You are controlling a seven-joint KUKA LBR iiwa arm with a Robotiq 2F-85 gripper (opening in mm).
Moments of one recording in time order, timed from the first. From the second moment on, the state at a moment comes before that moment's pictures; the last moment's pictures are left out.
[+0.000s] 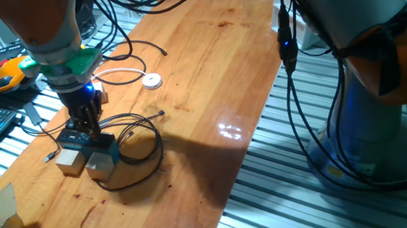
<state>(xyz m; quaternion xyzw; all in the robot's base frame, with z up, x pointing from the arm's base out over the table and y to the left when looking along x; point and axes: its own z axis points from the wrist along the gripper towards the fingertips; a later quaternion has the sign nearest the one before) 0.592 0.218 0.128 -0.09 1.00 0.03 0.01</state>
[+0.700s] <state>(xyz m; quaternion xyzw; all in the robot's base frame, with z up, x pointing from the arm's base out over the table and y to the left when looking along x) 0.594 0.220 0.130 -0.09 1.00 0.02 -0.01</state>
